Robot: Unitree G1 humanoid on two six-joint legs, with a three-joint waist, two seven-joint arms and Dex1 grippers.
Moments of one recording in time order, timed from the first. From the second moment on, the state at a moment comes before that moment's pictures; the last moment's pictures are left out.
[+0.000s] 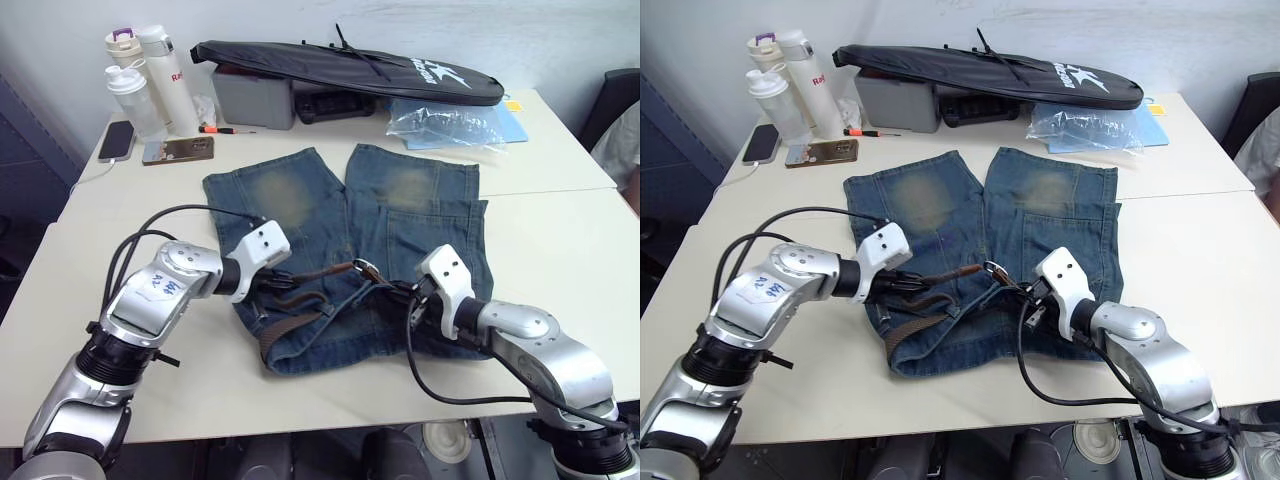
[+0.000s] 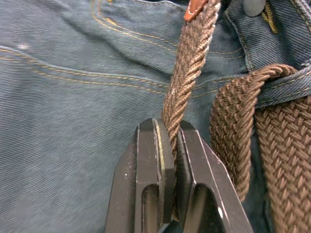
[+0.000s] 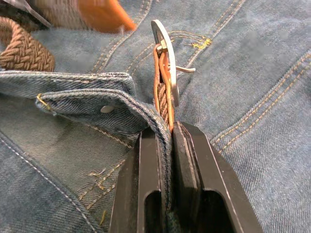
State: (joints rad) left arm -0.60 0.67 -0.29 -0.27 -0.28 1.00 -0.81; right arm -0.18 -0.54 0.02 -0.58 0.36 0.93 0.56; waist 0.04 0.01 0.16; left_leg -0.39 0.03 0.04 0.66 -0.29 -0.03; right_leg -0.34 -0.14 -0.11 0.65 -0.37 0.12
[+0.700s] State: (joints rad) left arm -0.61 0.57 -0.31 -0.27 -0.27 1.14 -0.68; right arm -0.18 -0.53 0.02 -0.65 0.41 0.99 0.48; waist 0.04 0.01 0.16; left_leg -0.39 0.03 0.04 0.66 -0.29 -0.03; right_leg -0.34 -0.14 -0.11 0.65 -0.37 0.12
